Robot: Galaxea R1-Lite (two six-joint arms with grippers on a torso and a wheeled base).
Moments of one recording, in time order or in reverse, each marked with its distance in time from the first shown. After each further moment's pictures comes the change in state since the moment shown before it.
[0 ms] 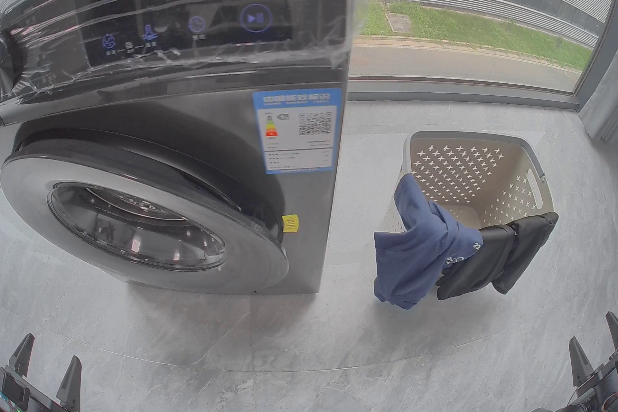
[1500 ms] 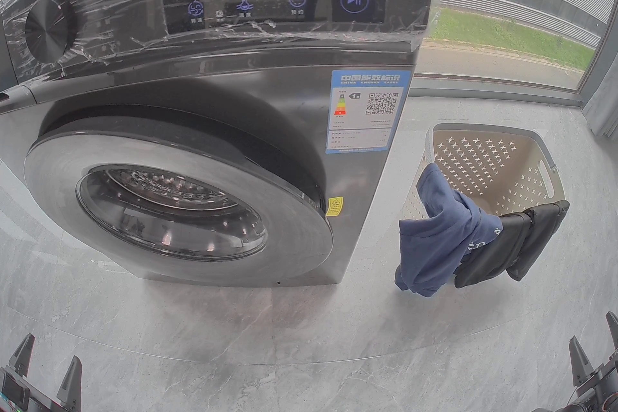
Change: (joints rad) left arm 0.000 0.000 0.000 0.000 0.000 0.000; right arm 0.000 0.000 0.000 0.000 0.000 -0.001
